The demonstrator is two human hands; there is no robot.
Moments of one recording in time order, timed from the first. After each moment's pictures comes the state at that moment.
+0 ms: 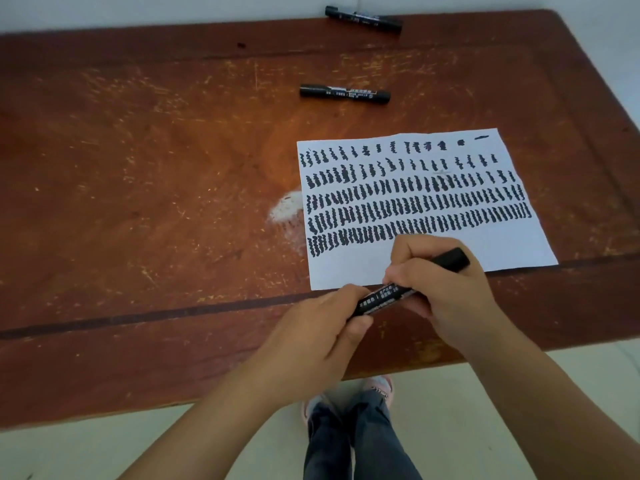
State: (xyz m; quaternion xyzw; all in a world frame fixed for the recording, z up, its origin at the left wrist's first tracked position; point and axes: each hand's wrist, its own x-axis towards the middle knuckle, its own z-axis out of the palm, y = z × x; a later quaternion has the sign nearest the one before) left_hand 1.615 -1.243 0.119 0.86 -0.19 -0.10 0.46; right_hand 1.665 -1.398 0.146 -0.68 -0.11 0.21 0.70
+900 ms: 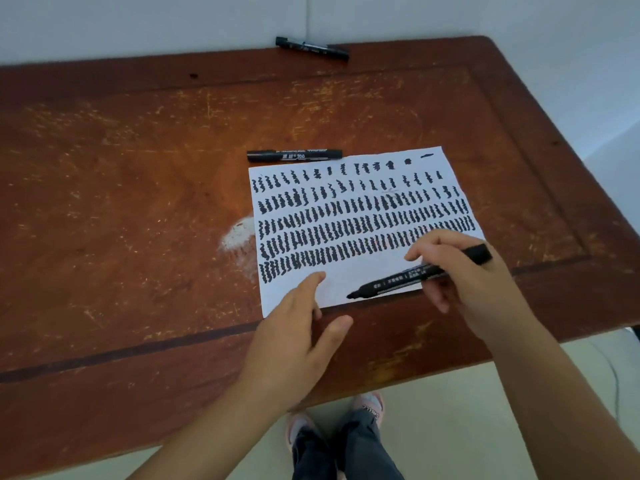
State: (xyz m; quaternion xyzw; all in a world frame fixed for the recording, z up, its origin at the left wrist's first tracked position) left_hand 1.629 -1.284 0.116 0.91 -0.05 -0.11 0.39; right_hand 1.685 -1.468 0.155 -0.75 0.02 0.14 0.64
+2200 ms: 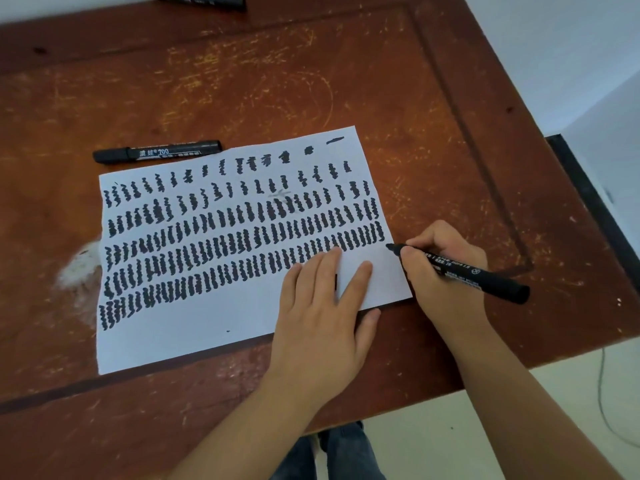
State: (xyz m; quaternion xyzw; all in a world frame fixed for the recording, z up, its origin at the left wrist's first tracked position) left_hand 1.692 -1.447 0.064 0.98 -0.14 0.06 0.13; right_hand 1.734 -1.584 0.088 -0.87 0.06 -0.04 0.49
